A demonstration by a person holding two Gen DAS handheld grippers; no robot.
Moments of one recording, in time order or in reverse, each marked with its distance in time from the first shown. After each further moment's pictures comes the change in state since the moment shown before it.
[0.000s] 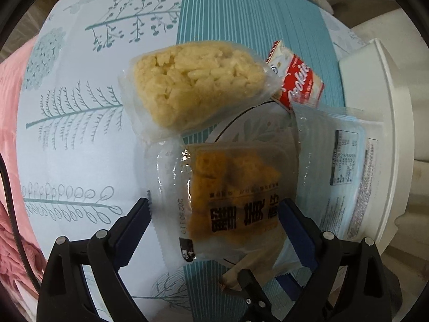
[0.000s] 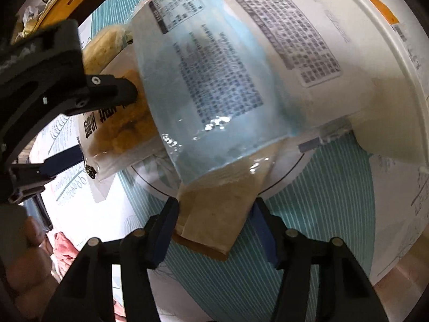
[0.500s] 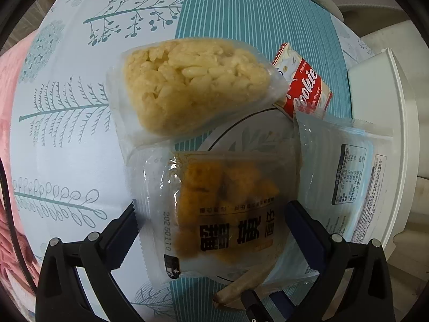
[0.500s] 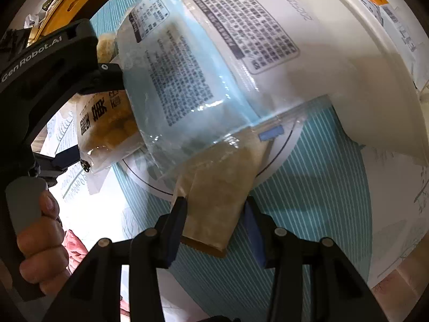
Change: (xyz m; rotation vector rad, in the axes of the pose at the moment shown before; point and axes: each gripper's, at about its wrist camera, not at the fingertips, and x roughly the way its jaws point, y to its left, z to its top) left arm 0.033 -0.026 0.013 -0.047 0.025 0.005; right arm -0.006 -0.043 -0.003 0.017 0.018 0.054
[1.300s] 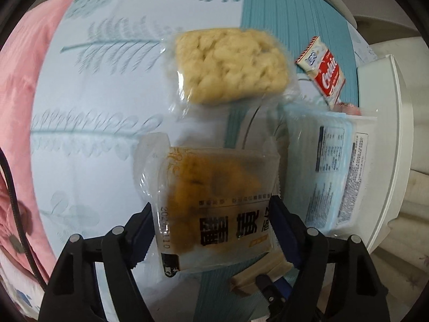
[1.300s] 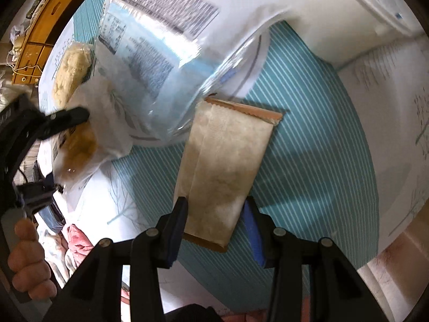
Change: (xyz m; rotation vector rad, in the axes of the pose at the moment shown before) left arm -0.004 0.051 -0.056 -0.095 0.063 -0.037; right arm 0.002 -0.044 -0.051 0.094 0.085 0.004
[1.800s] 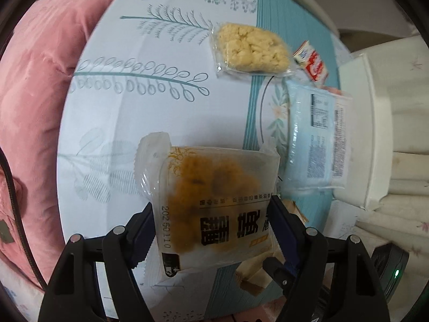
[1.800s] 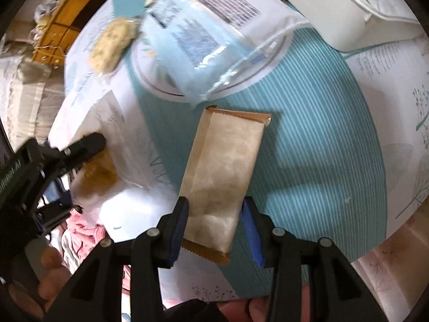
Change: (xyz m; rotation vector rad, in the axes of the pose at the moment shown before) left arm -0.023 0.043 -0.088 -0.013 -0.126 -0.107; right arm -0.009 0.048 -0.053 -0.124 -0.045 0.054
